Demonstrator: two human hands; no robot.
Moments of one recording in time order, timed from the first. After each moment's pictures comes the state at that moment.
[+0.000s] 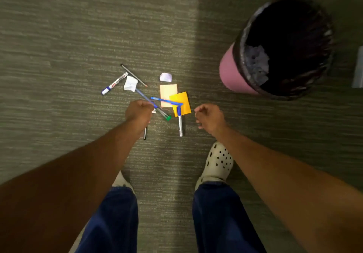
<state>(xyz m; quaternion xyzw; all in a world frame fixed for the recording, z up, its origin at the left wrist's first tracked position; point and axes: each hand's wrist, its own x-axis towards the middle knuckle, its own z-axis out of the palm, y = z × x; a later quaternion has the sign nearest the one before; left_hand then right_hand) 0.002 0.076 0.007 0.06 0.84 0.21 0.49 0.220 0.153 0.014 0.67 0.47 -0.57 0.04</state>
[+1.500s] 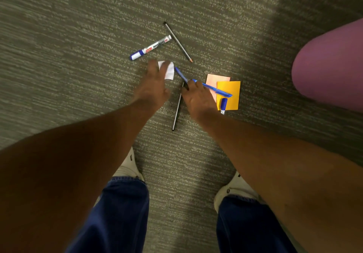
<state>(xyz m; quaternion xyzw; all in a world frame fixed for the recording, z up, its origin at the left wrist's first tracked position) -0.095 0.021 -0.126 0.43 0.84 0.05 0.32 0.059 0.095 -0.135 0.25 0.93 -0.17 0.20</state>
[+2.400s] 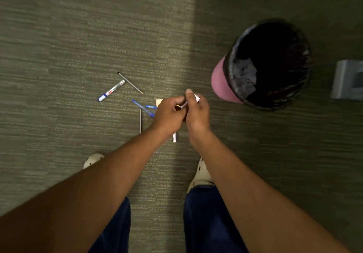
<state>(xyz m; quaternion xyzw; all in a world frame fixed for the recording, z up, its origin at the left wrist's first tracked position) 0.067 0.128 0.104 0.29 0.68 0.36 0.57 0.147 0.163 0.103 0.70 0.29 -0.61 -0.24</state>
